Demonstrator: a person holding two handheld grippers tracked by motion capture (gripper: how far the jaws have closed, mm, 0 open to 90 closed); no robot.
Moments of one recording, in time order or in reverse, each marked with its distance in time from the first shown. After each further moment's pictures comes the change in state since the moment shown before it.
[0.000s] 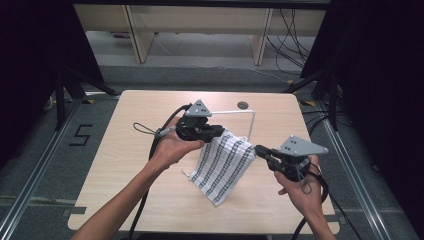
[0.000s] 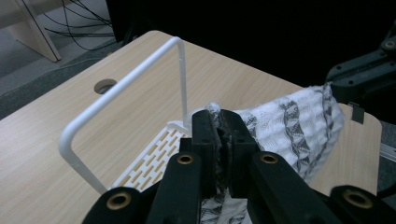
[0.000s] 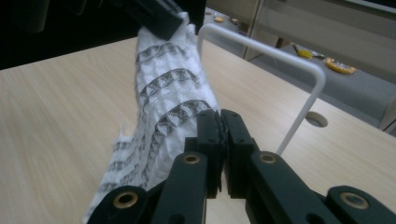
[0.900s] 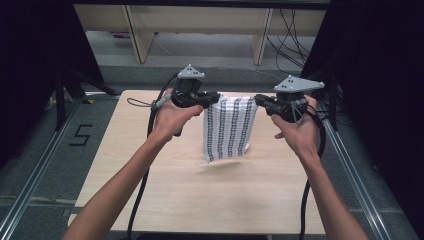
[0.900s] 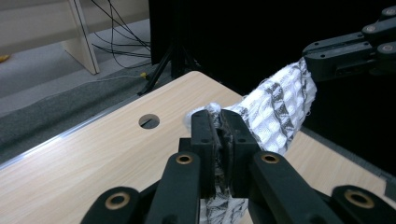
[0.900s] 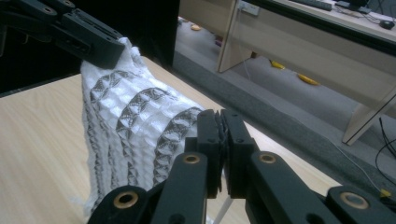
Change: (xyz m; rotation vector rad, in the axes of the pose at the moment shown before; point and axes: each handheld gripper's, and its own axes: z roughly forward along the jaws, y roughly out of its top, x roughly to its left) left arm 0.041 0.057 -0.010 -0.112 0.119 -0.151; right arm -0.063 0.097 0.037 0.000 -0.083 0.005
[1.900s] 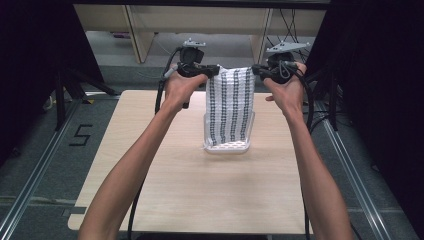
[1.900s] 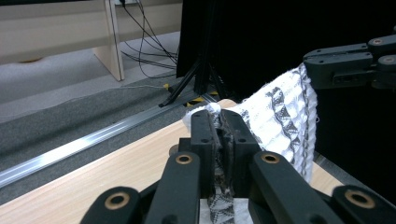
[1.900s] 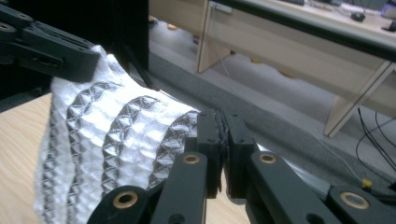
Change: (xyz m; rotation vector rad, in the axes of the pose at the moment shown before) left arm 0.047 0.043 0.042 -0.034 0.097 -0.078; right arm -0.053 0.048 0.062 0.025 -0.083 0.054
